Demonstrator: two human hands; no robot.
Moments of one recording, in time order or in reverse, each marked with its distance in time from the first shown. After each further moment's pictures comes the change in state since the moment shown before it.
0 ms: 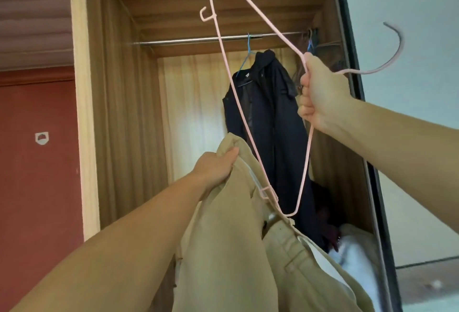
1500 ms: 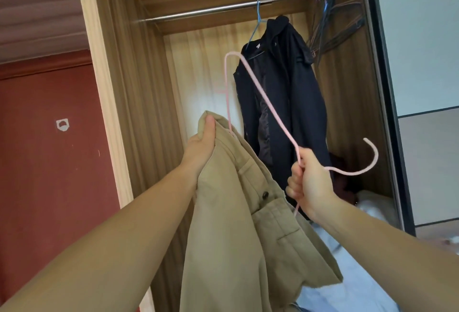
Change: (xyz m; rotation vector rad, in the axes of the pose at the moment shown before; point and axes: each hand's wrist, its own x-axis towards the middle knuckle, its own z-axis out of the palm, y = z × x) left_hand -0.020 -0.041 -0.046 -0.390 0.146 0.034; right_hand -0.092 0.180 -0.016 0.159 -0.048 0.358
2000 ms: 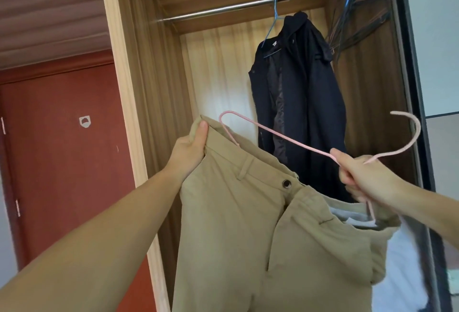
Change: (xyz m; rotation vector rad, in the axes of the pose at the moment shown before) left_hand 0.002 -0.008 -0.050 0.192 0.058 0.125; right_hand 0.016 -0.044 -0.061 -0.765 -0.169 -0.129
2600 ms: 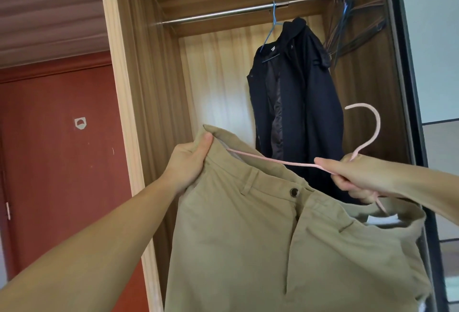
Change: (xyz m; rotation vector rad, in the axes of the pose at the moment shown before) left_hand 0.004 -0.017 0.000 -0.091 -0.077 0.049; right_hand 0.002 -0.044 -0.007 -0.425 -0.322 0.169
